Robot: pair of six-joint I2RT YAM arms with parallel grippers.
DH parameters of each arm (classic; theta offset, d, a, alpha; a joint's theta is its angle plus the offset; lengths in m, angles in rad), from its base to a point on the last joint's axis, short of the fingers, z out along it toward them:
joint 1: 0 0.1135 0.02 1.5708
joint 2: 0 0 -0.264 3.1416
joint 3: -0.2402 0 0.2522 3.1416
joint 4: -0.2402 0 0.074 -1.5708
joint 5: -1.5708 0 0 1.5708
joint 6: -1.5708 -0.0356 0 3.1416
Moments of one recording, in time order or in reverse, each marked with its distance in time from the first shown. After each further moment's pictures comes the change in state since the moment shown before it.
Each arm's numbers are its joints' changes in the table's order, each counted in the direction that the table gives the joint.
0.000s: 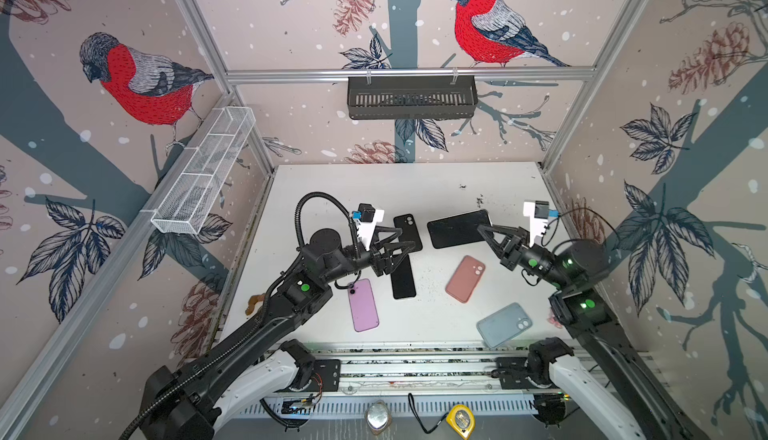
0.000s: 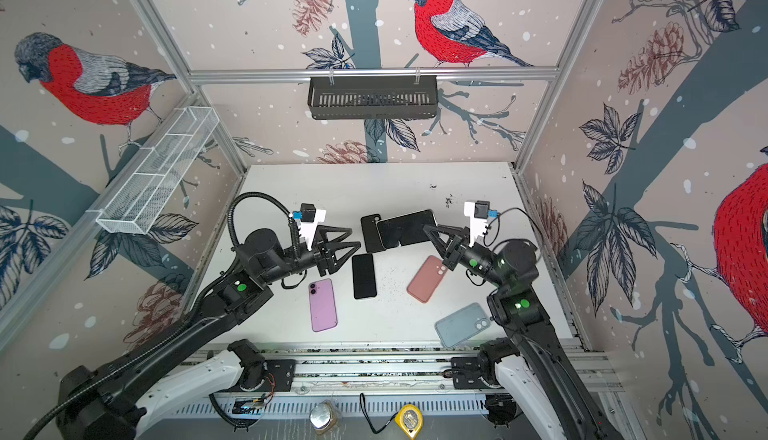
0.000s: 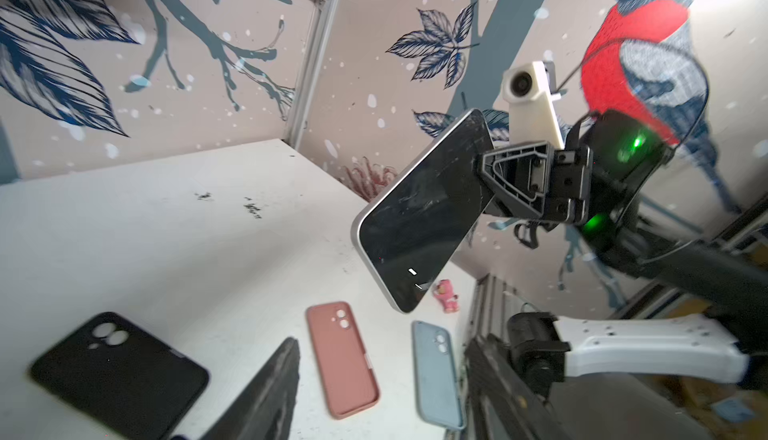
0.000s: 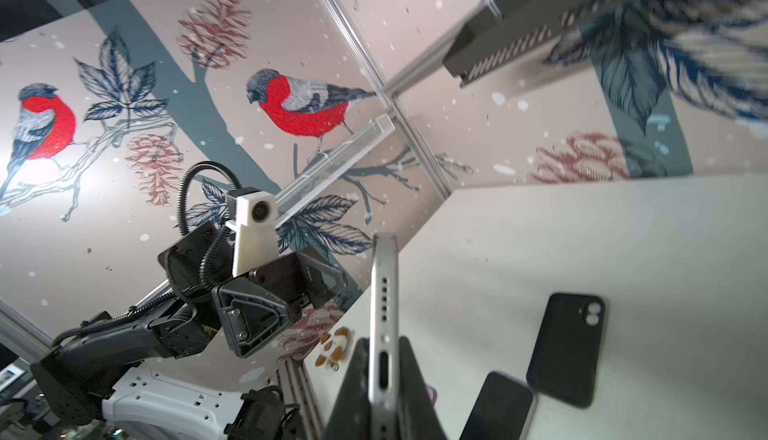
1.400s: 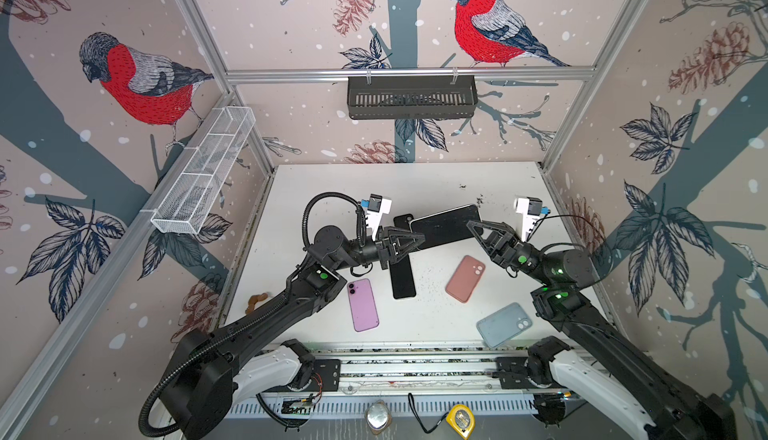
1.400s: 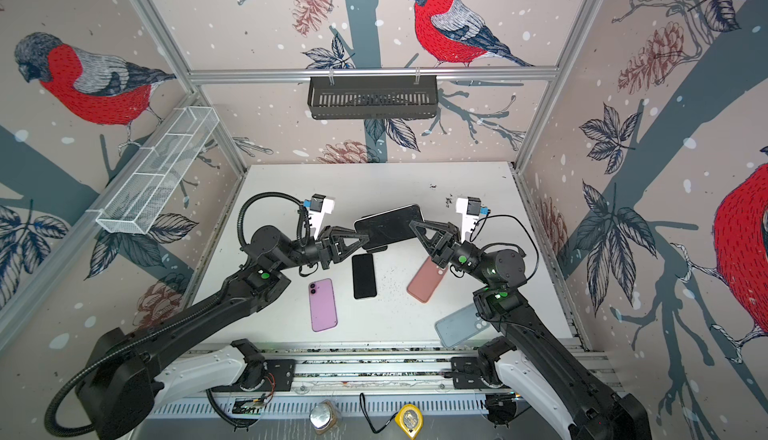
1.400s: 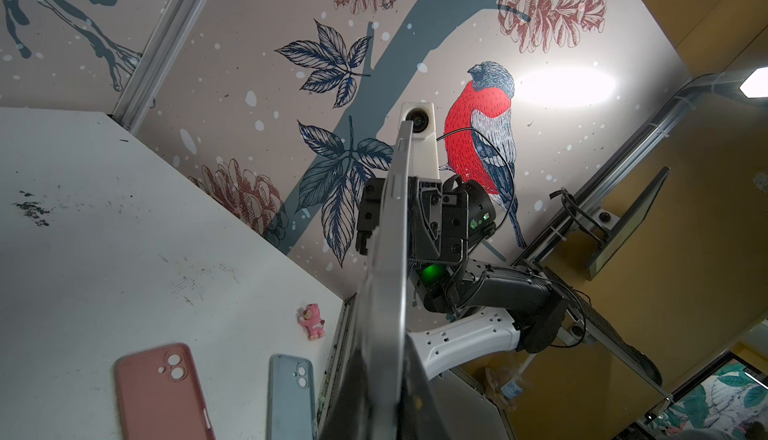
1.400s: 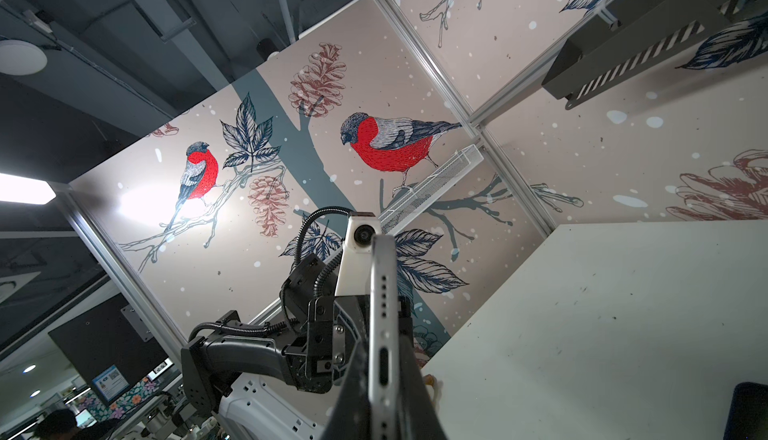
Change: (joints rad) left arm -0.009 -0.179 0.019 0.444 -0.261 0.382; right arm 0.166 -0.222 0.022 0.451 -0.019 -0.273
